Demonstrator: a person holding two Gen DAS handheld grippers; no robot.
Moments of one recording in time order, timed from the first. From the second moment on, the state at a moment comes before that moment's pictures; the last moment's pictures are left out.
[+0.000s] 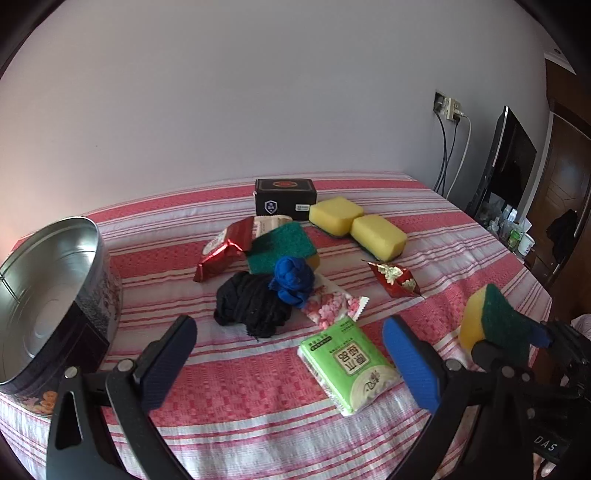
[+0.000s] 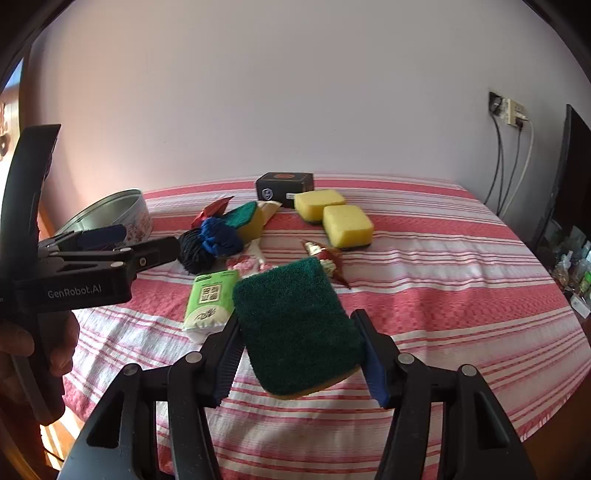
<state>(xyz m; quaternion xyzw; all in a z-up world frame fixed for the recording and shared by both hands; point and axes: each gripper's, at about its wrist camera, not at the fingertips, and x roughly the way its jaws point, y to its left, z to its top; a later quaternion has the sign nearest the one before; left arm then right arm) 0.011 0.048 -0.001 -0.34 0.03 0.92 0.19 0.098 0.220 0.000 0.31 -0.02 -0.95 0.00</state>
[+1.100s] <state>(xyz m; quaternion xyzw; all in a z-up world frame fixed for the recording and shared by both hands) -0.008 0.034 -0.048 -0.41 -0.02 0.89 0.17 0.101 0.254 -0.013 0.31 -0.10 -0.94 -0.03</state>
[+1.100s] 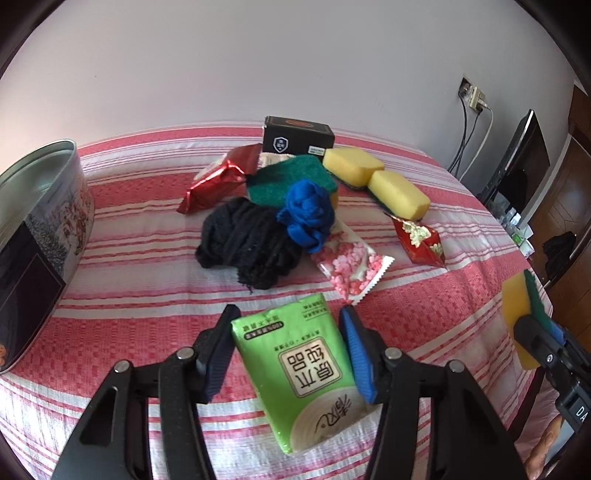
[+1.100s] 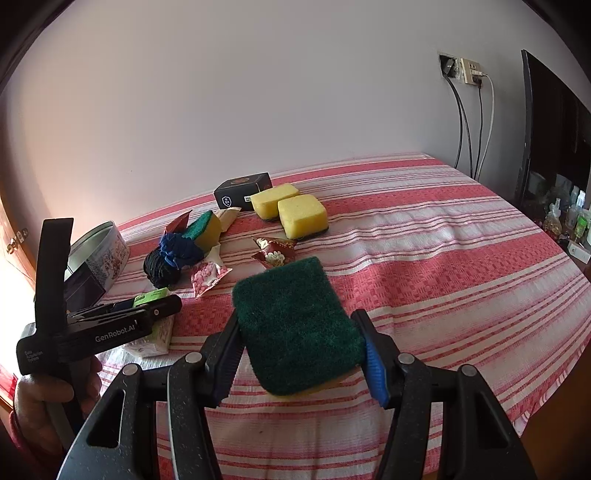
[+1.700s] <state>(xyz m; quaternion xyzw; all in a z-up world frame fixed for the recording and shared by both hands) -0.012 -0.047 0.006 -0.31 -0.03 0.95 0.07 0.053 0.159 0.044 0.24 -0.04 -0.97 0.07</state>
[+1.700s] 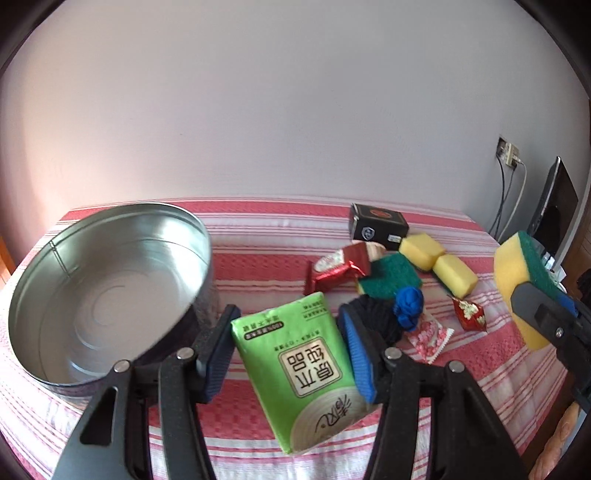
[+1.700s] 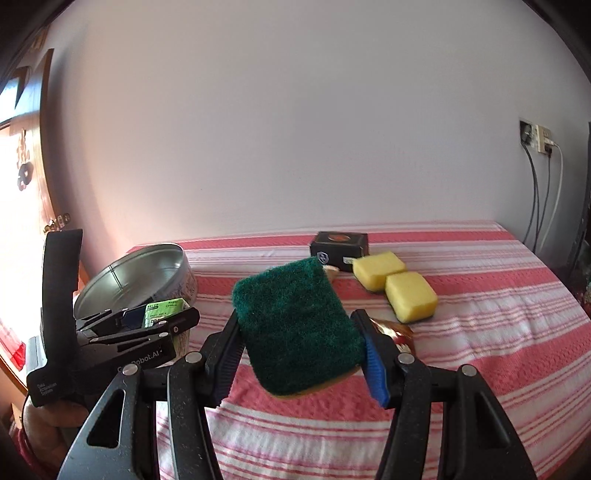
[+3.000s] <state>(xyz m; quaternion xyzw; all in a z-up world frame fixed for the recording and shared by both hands) -0.052 -0.236 -0.016 -0.32 -0.06 0.92 -0.22 -0.078 -0.068 0.011 0.23 0.02 -0.95 0.21</state>
